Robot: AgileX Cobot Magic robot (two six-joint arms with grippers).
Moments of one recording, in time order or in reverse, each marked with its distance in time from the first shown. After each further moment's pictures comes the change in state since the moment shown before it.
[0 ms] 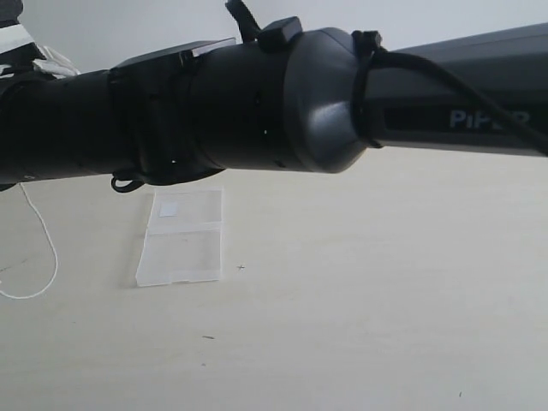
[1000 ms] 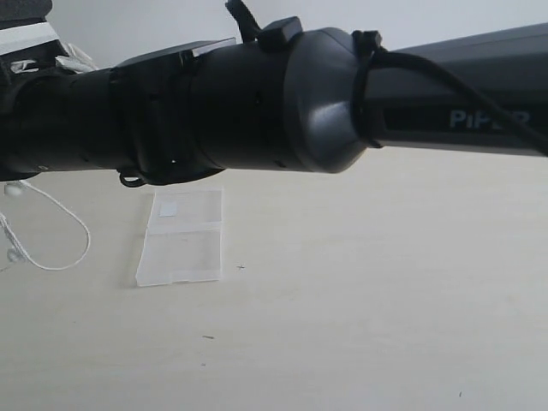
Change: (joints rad) left arm 0.000 0.000 -0.044 0.040 -0.122 0.000; right arm 0.000 0.000 0.000 0.000 -0.137 0.040
